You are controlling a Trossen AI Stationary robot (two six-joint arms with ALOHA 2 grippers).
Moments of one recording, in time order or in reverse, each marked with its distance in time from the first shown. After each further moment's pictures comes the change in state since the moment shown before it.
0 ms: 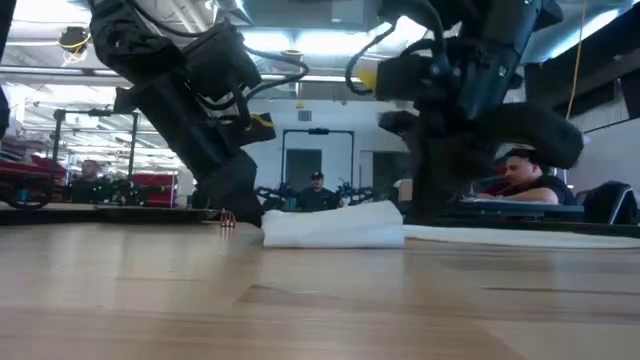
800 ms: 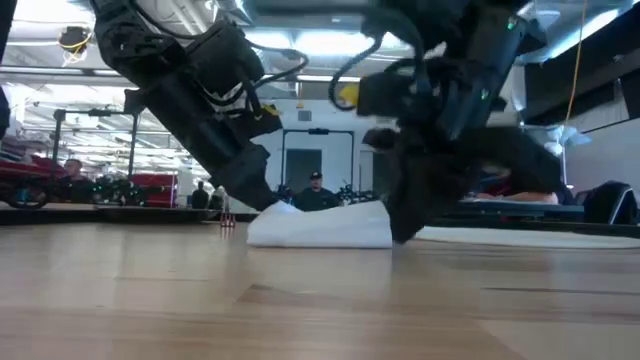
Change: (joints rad) left arm 0.029 -0.002 0.001 0.077 0.005 0.023; right arm -0.011 0.092 0.000 0.120 -0.023 -0.009
